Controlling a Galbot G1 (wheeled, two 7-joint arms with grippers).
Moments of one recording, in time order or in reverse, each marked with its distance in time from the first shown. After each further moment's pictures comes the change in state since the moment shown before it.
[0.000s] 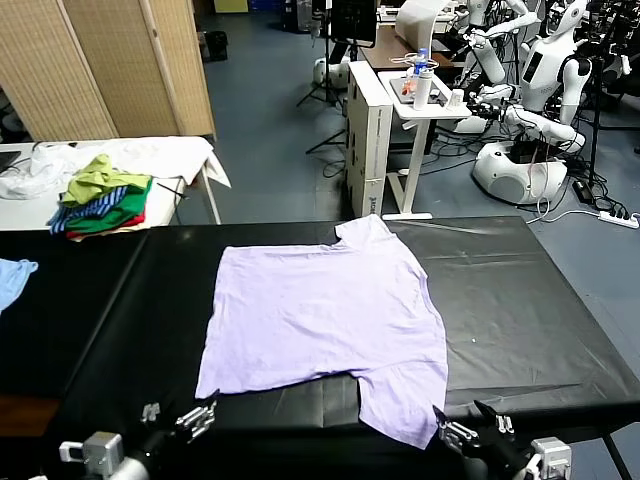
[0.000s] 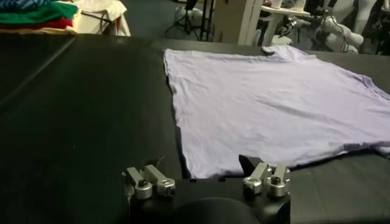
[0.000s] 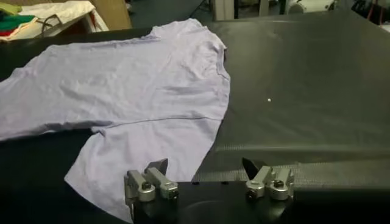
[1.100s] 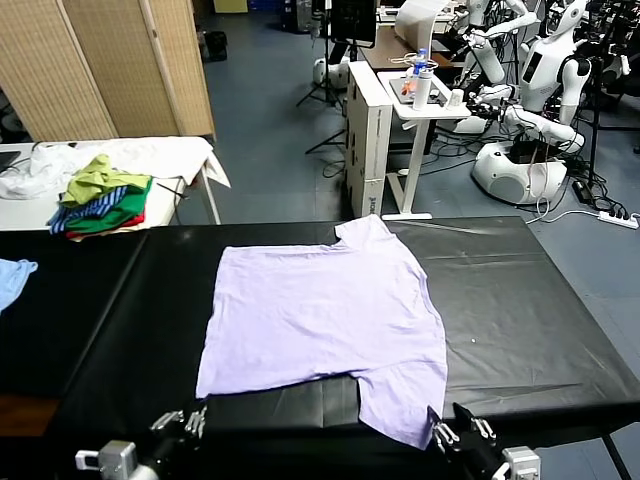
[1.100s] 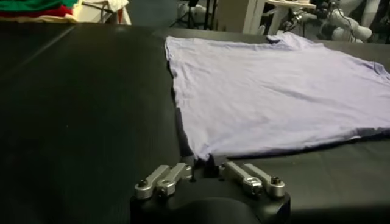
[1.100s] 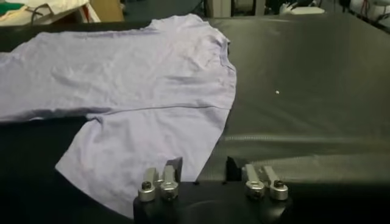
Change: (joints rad) left arm -0.009 -0.025 0.022 0.052 0.036 -0.023 -0.008; right arm 0.006 0.041 -0.075 -0.040 -0.074 0.009 -0.023
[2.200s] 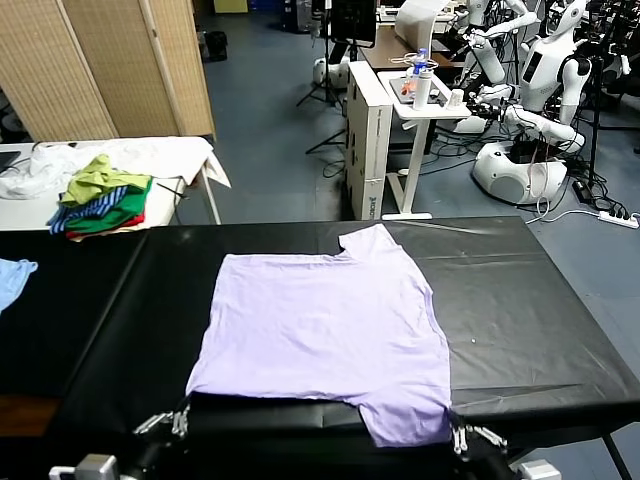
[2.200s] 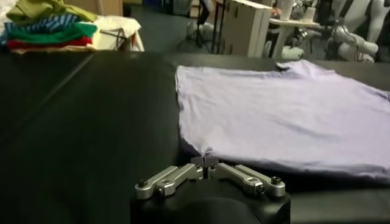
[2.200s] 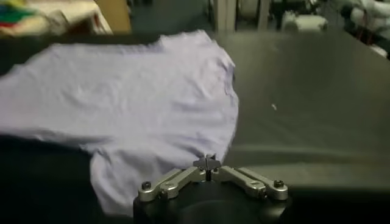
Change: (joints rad) left arm -0.028 -0.074 -0.007 -0.068 0.040 -0.061 -0.001; right arm 0.143 -0.077 0.028 -0.021 0.099 0.158 -0.020
